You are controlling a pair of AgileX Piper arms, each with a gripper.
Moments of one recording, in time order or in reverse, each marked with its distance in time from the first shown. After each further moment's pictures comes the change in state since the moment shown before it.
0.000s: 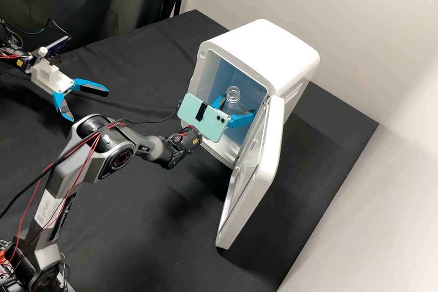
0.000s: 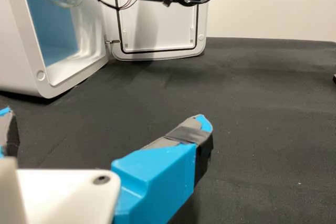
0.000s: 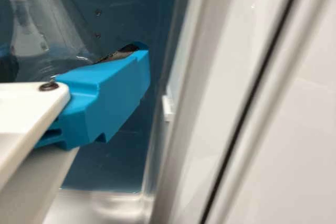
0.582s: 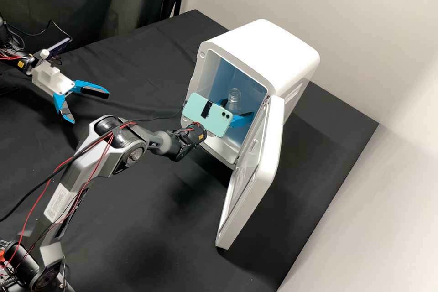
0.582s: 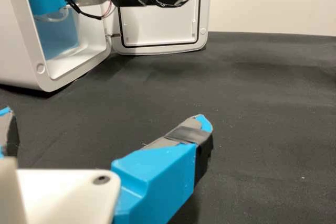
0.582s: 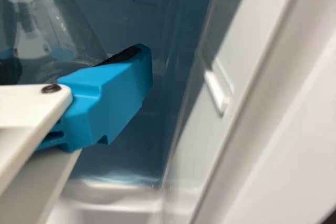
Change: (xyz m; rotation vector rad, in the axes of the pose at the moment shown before) left arm 0.002 -0.005 -0.003 -0.005 0.008 -0.016; right arm 0.039 -0.024 0.002 -0.016 -0.045 -0.089
